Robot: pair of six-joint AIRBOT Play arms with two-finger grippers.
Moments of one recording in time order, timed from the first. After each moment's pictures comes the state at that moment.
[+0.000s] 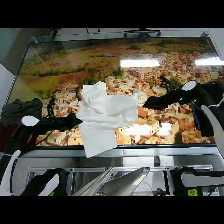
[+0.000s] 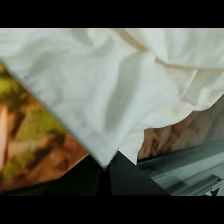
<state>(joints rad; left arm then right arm) 0.10 -0.96 0.57 0.74 -1.05 -1.38 0.01 -1.52 1.07 -0.77 1.16 1.12</state>
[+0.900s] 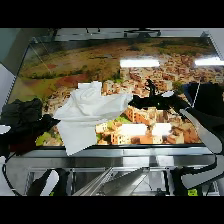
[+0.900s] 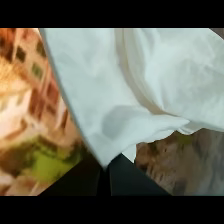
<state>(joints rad) 0.56 -0.91 0.57 0.77 -1.17 -1.18 0.18 -1.68 1.02 -0.32 0.80 1.01</state>
